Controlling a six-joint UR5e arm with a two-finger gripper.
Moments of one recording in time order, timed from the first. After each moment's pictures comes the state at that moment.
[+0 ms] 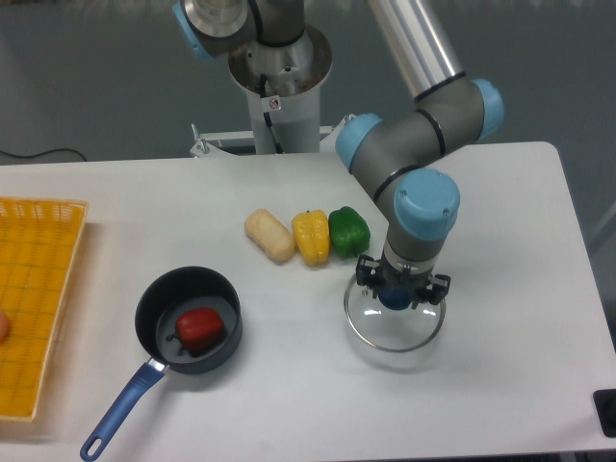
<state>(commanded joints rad) 2.57 -1.98 -1.57 -1.20 1.54 0.82</state>
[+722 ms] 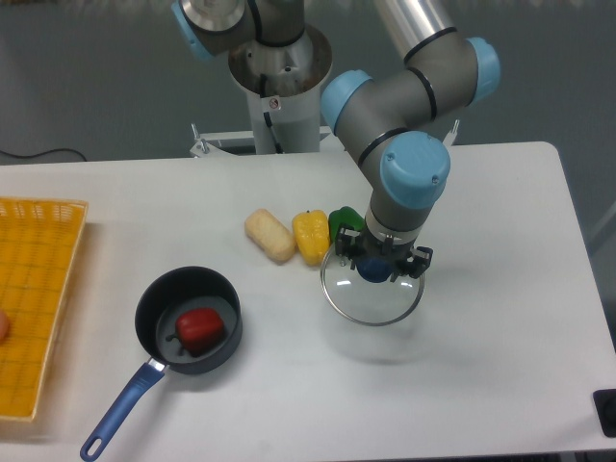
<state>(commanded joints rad) 2.55 -1.94 -1.55 -1.27 1.52 0.82</state>
